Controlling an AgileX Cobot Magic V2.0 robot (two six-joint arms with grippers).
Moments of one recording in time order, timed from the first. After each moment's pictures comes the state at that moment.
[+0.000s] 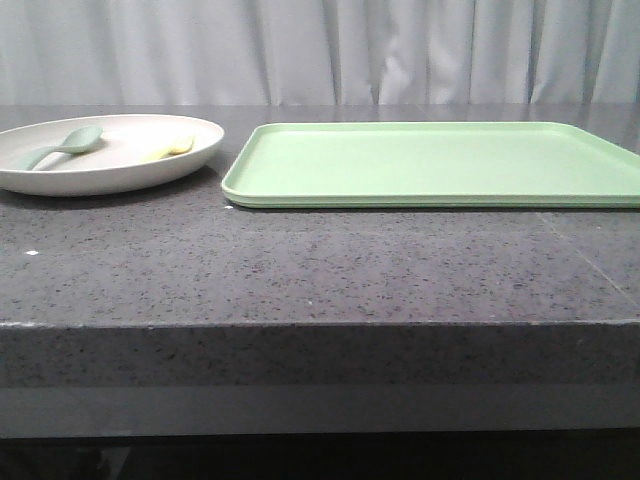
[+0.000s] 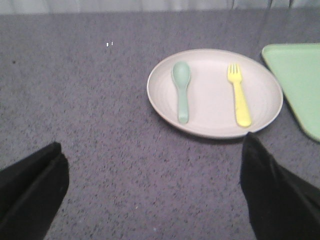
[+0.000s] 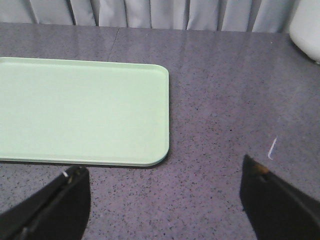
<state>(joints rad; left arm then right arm) -0.05 0.61 -0.84 0.01 0.79 0.03 0.00 0.43 -0.55 -0.04 0.48 0.07</state>
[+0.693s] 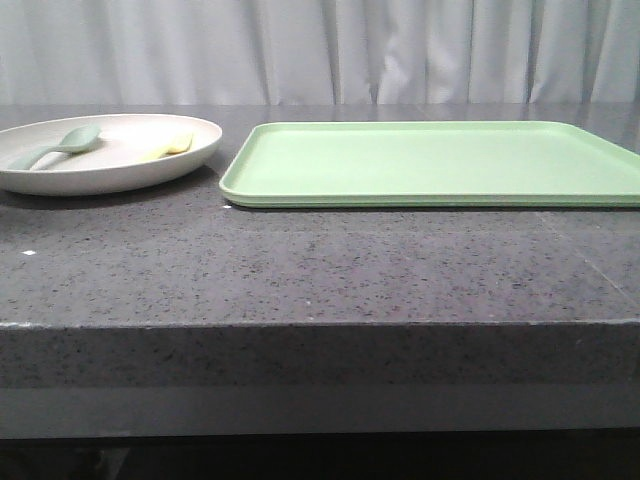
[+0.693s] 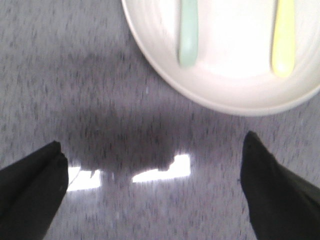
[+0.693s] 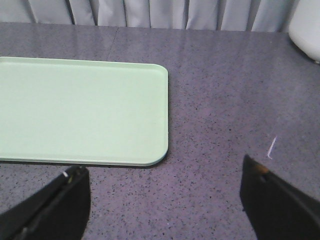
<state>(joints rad) 0.17 1.45 -1.34 -0.30 1.14 0.33 0.00 0.43 -0.55 -0.04 0.49 0.07</state>
